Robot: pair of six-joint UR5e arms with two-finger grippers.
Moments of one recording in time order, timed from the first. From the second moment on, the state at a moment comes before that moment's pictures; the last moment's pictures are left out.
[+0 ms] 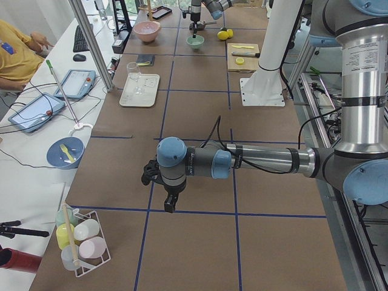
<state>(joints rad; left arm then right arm) -1.55 -1.47 -1.73 -1.60 -2.35 0.18 1.00 -1.66 1.64 -0.83 2.26 0.72</state>
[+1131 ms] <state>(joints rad) -1.56 -1.47 -1.73 -1.60 -2.35 0.18 1.32 -1.65 1.66 -1.09 2.27 0.34</state>
